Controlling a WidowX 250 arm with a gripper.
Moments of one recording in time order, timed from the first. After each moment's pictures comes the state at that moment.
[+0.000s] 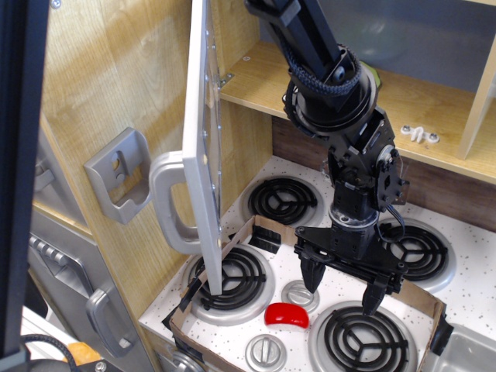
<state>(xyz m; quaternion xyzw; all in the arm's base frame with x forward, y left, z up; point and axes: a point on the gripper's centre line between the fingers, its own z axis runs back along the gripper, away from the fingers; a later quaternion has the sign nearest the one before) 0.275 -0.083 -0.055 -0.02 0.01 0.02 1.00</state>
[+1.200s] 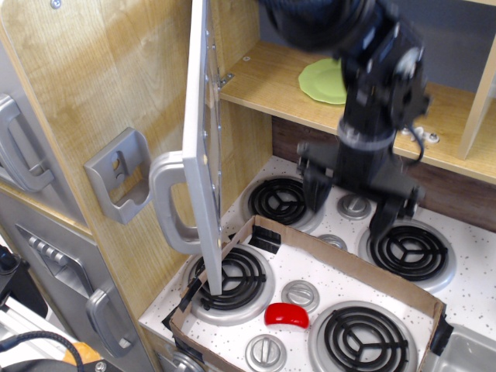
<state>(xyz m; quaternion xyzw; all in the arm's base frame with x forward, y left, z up) 0.295 -0.073 0.044 0.03 -0.09 -0.01 1.00</state>
